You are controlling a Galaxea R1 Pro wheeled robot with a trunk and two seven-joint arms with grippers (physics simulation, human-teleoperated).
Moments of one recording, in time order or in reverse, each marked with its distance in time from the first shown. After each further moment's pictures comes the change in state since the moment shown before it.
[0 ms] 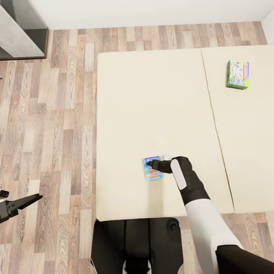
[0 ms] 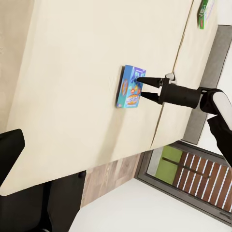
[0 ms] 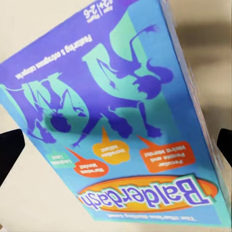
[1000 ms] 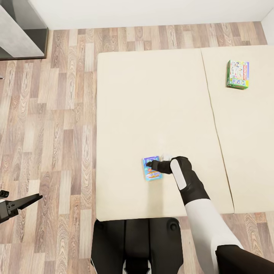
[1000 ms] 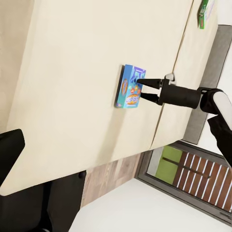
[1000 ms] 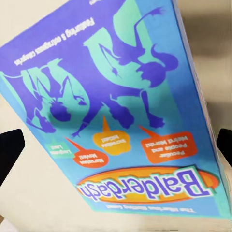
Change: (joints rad) left arm 0.000 0.000 0.000 0.000 -0.001 0.000 0.000; right arm 0.000 0.000 0.004 0.000 -0.003 0.026 0.002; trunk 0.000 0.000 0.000
